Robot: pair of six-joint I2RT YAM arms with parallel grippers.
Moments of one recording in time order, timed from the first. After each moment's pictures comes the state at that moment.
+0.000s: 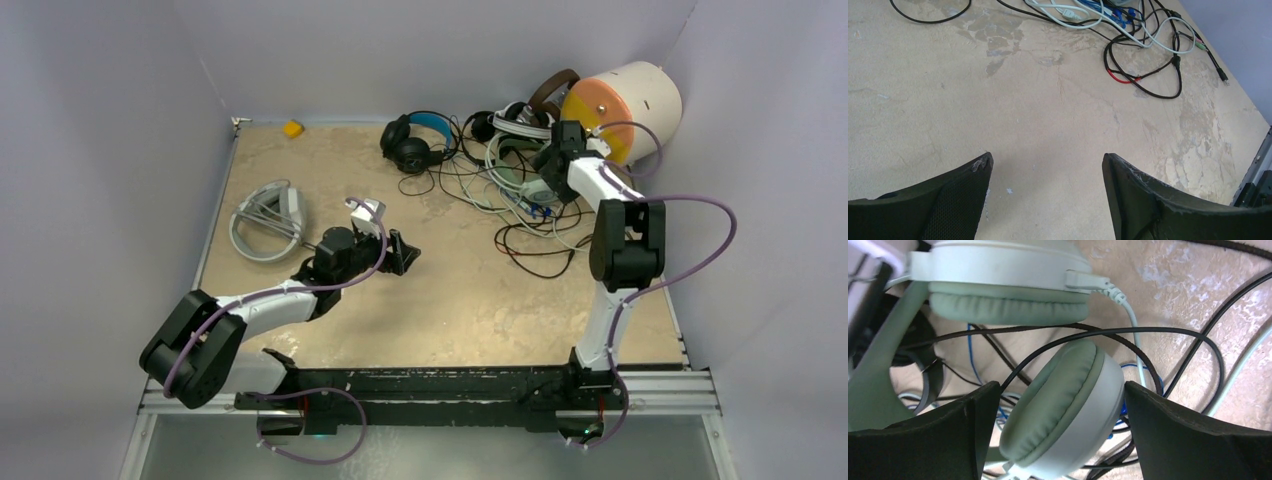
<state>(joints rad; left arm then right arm) -0.58 1.32 0.46 0.59 0.16 -0.39 0.04 1.99 1.54 -0.48 0.32 0.90</state>
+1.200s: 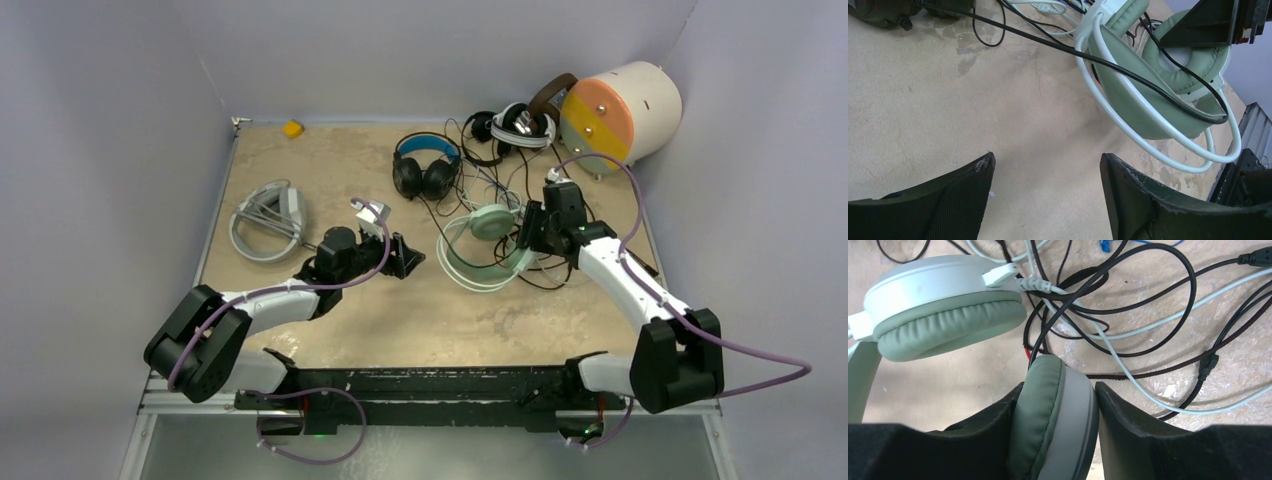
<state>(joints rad) -0.58 1.35 0.46 0.63 0.26 -0.38 0.24 1.29 0.88 -0.47 0.07 0.44</state>
